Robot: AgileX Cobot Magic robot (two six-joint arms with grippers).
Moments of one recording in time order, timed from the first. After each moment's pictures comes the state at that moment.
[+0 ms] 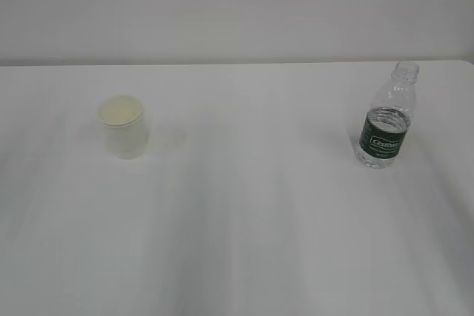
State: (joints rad) left arm -0.05 1.00 -0.61 -0.11 -0.12 -0.07; right arm 0.03 0.74 -0.58 0.02 0.00 0.01
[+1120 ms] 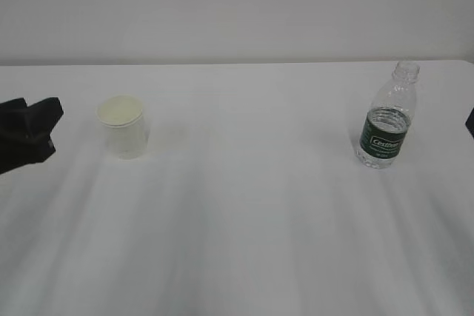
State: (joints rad) left arm -0.34 1.42 -0.28 -0.16 -0.93 -0.11; right arm 0.03 1.07 -0.13 -0.15 -0.75 0.13
